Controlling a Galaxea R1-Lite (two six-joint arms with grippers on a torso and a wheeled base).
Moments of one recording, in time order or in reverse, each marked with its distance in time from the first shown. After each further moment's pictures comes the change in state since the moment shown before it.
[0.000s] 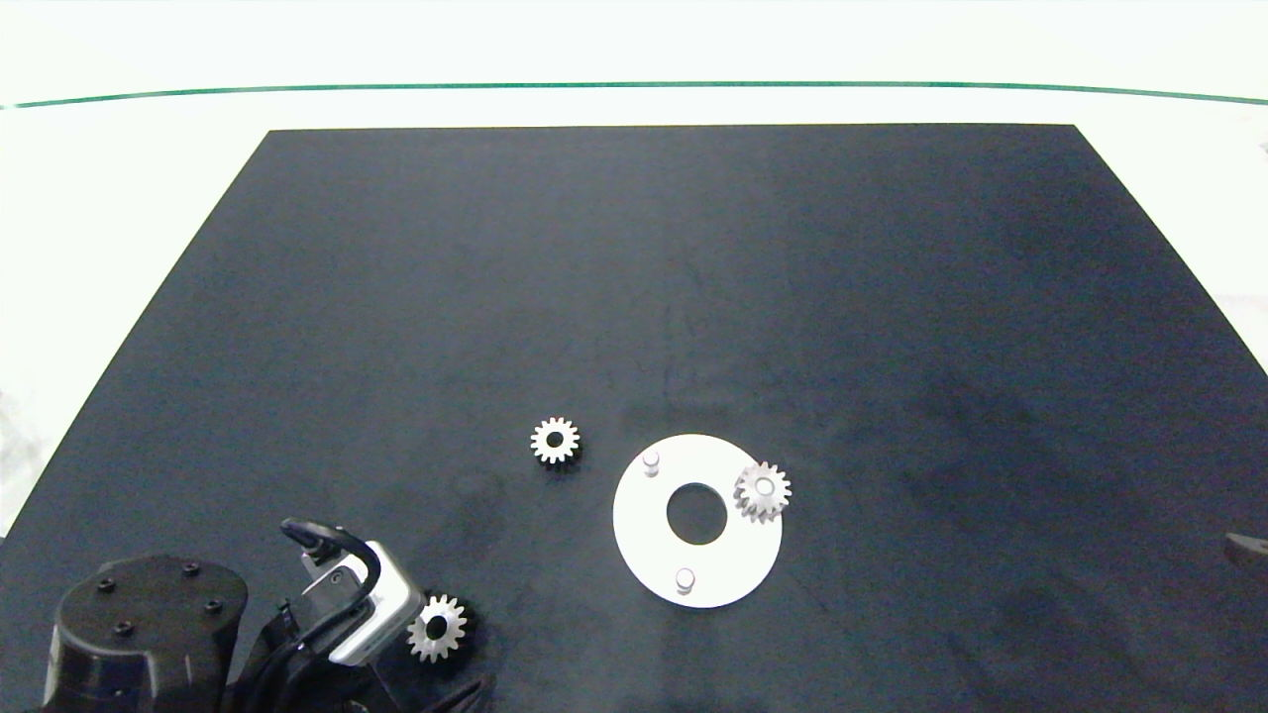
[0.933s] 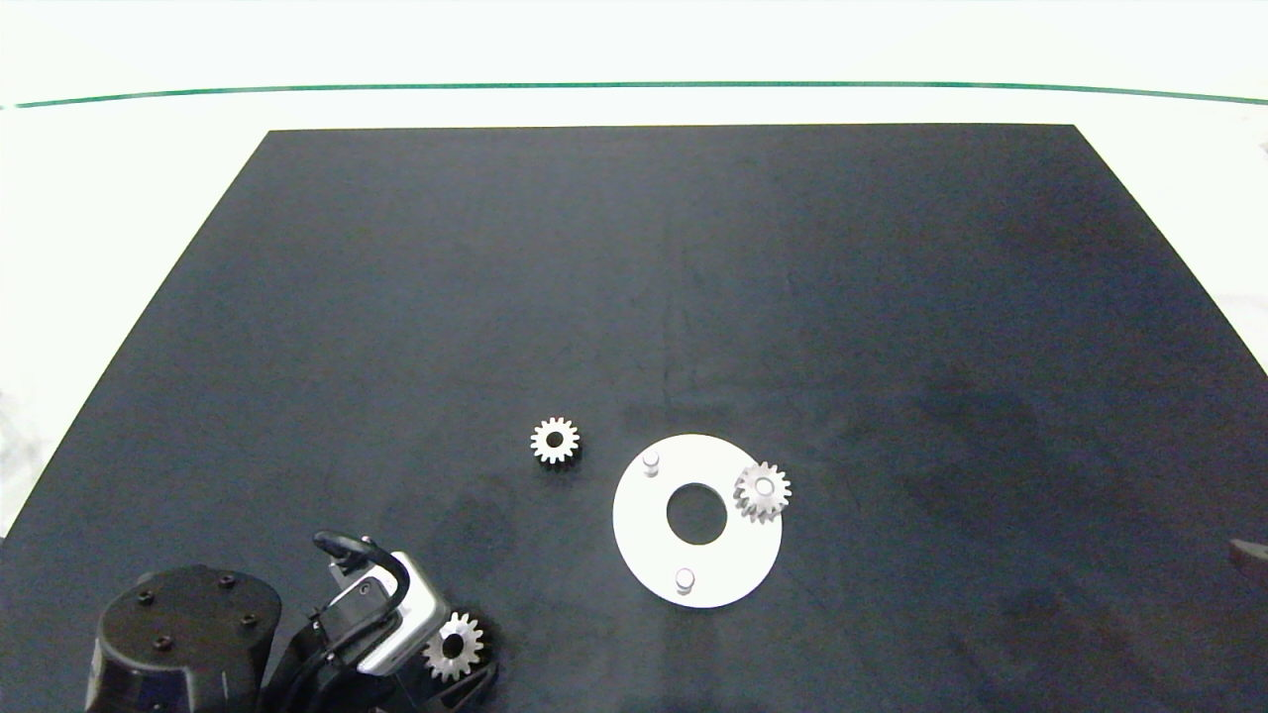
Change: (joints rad) left arm -0.043 0.062 0.021 -0.080 0.024 -0.004; right arm 0.000 -0.008 0.008 0.000 0.000 0.000
